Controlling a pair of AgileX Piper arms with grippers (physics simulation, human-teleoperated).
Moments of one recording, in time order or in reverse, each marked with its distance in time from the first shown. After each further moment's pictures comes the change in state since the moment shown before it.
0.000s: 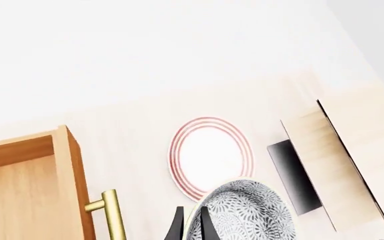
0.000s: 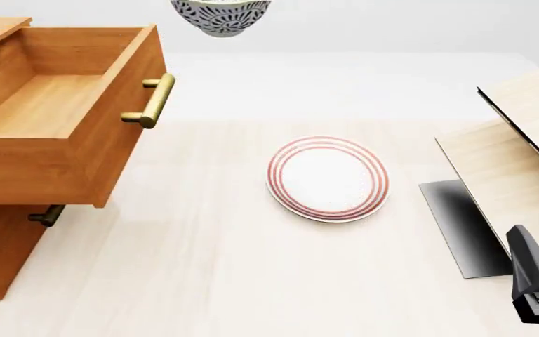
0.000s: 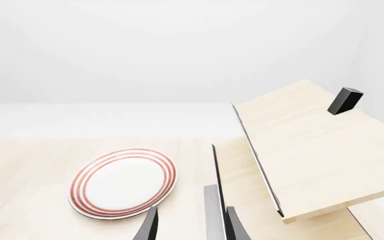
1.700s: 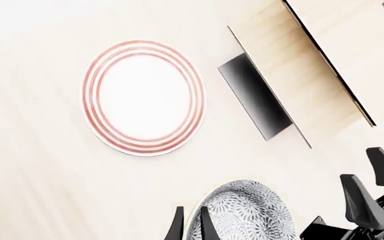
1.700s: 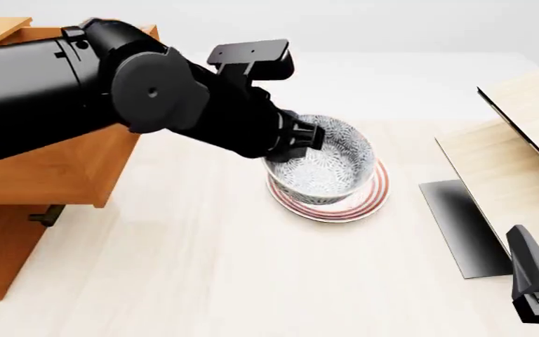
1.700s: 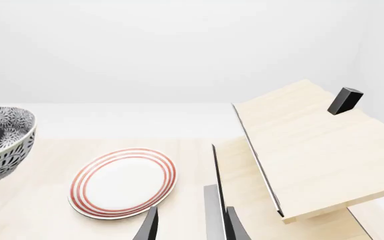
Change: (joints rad) left arm -0.337 -0.094 0.657 -0.435 -0.081; right arm 0.000 0.000 0.000 0.000 0.000
